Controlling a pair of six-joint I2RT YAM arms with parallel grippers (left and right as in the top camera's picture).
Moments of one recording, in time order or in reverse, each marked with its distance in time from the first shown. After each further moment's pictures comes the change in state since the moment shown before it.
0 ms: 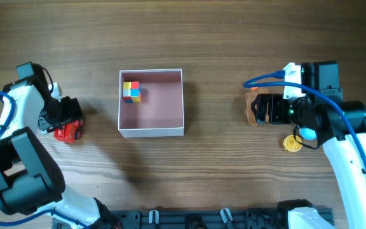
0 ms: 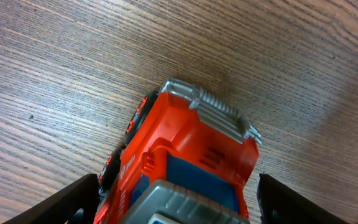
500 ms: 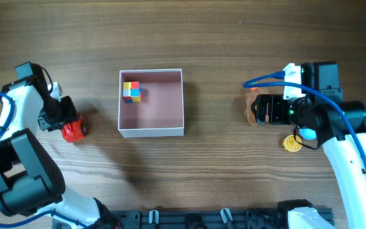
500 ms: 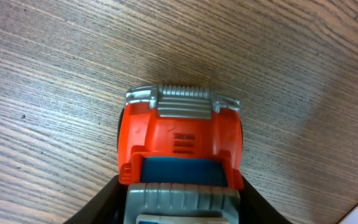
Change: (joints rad) left arm 0.001 -0.007 0.000 -0.006 0.030 0.008; right arm 0.000 0.000 0.000 -0.008 0.000 0.000
